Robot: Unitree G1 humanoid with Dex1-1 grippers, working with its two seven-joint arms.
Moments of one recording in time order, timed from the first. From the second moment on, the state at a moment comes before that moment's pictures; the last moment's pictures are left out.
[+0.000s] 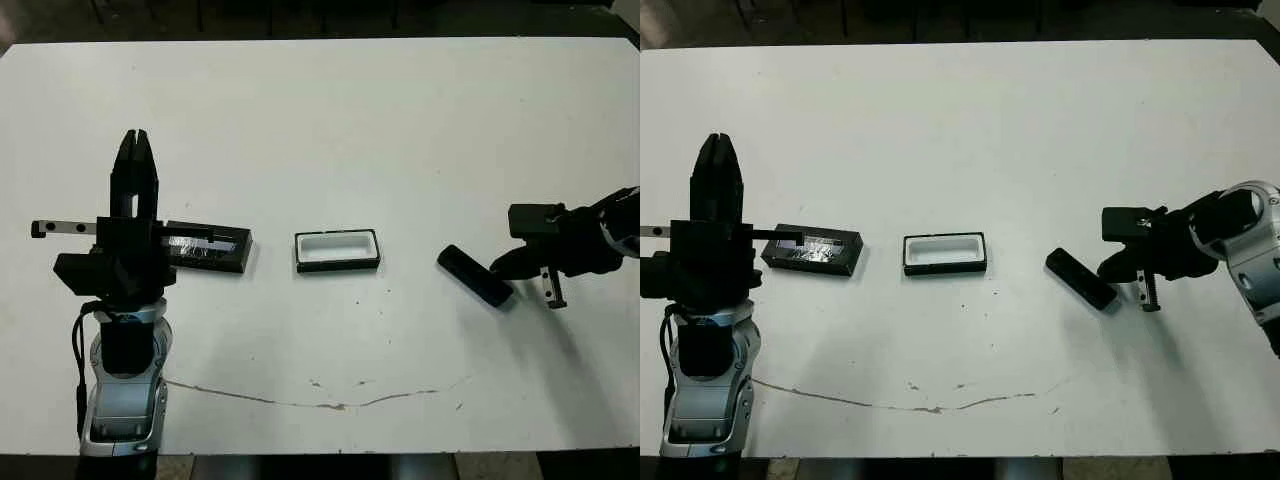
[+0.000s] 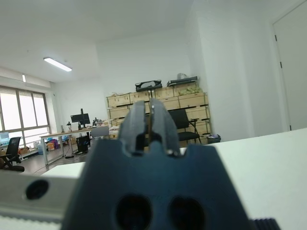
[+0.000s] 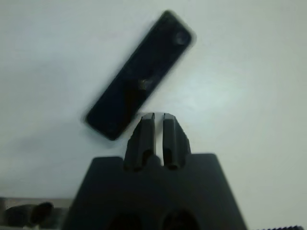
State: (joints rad) left arm -0.01 0.13 0.06 -0.29 0.12 -0.38 0.06; right arm -0.51 -0.98 0.27 0.22 -0.15 0.19 1.27
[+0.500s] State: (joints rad) left arm 0.00 0.13 0.06 -0.29 0.12 -0.37 0.06; right arm -0.44 -0.83 -0.11 0.10 0.26 0.30 0.95
